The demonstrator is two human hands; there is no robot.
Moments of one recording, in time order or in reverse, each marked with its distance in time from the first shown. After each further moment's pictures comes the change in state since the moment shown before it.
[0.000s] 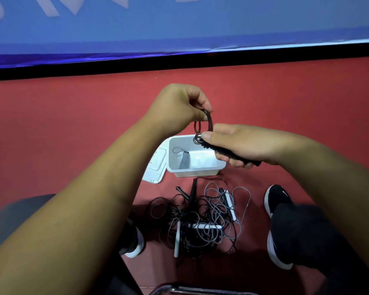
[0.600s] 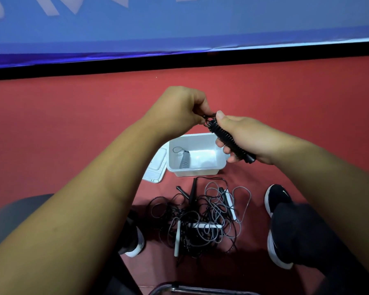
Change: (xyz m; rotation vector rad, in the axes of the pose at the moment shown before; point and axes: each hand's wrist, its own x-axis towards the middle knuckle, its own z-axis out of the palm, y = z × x) left_hand -0.004 0.005 -0.001 0.317 -0.052 0.114; right_hand 0.018 0.008 0.002 0.305 0.289 0.082
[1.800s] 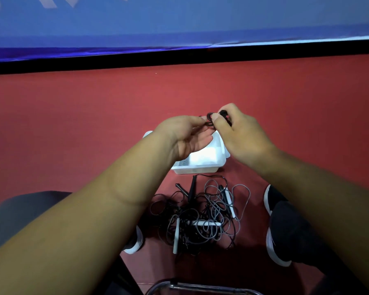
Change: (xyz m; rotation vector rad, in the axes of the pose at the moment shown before) left_hand -0.009 -0.002 0.052 -1.282 -0.016 -0.878; right_hand 0.009 0.019 0.017 -0.425 0.402 -0.346
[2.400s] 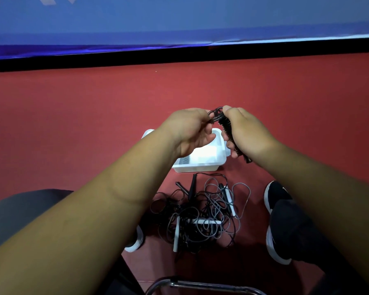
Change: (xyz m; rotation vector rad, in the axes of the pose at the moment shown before) left_hand -0.001 0.000 0.008 0.109 -0.002 0.116; right_hand 0.007 -0.001 -0.003 0.439 -0.137 0.286
